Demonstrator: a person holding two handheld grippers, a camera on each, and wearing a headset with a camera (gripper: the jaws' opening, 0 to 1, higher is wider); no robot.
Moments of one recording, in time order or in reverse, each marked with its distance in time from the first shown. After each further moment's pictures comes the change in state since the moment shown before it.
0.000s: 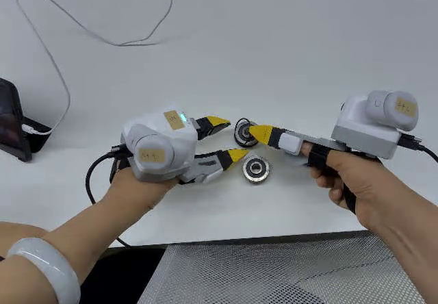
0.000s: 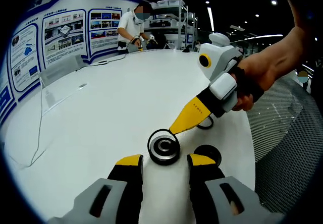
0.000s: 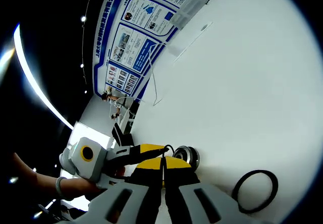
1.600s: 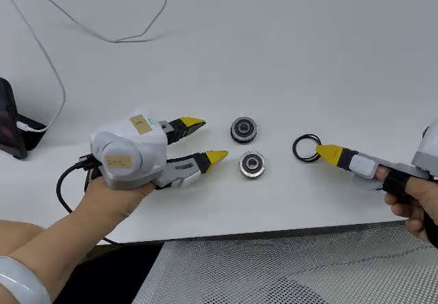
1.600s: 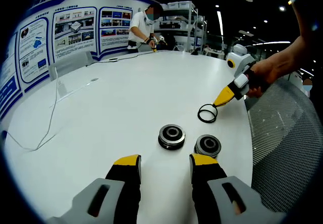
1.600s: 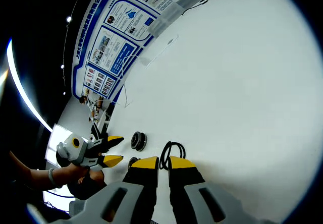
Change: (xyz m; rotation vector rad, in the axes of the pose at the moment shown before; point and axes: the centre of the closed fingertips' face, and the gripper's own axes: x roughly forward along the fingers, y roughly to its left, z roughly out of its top) left arm -0.025 0.009 -0.012 -0.059 -0.012 0.052; right arm -0.097 -0.062 -0.005 -0.015 -0.013 -0.231
